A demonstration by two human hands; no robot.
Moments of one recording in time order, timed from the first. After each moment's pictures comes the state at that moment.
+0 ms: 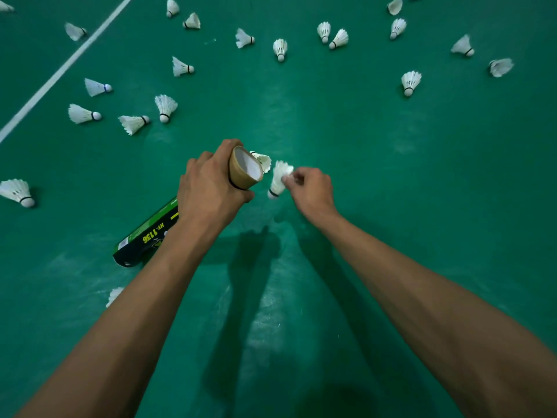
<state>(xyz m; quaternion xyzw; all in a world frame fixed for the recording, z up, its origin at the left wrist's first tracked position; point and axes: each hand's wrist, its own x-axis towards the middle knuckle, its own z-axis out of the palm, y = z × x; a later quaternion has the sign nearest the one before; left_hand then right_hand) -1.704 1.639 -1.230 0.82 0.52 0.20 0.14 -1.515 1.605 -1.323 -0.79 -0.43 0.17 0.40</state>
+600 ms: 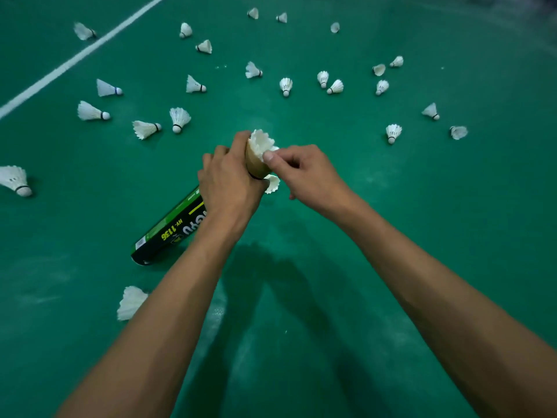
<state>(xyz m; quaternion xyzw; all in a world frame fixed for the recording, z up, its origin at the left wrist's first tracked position) -1.734 1.649 -1.199 0.76 0.55 0.31 0.16 -1.600 1.594 -1.170 -0.65 -0.62 0.19 0.41</state>
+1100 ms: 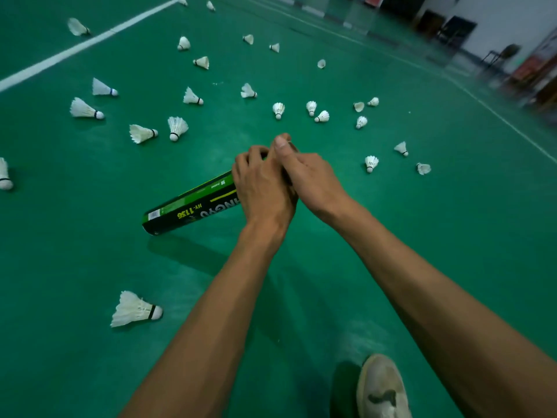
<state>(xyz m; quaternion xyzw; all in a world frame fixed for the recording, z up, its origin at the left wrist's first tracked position) -1.721 1.632 -1.175 0.71 0.51 0.45 0.18 -1.650 1.593 -1.115 -0.74 -0.59 0.16 0.30</state>
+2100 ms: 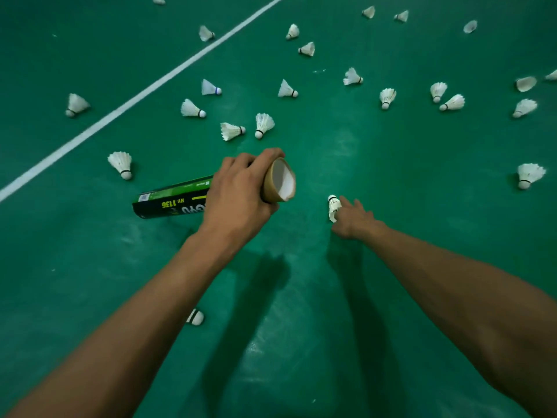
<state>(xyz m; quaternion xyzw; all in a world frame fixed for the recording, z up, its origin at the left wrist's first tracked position) -1.789 1.710 -1.205 0.78 0.56 0.26 0.07 -1.530 1.756 -1.324 -0.74 -0.62 0.21 -0.17</state>
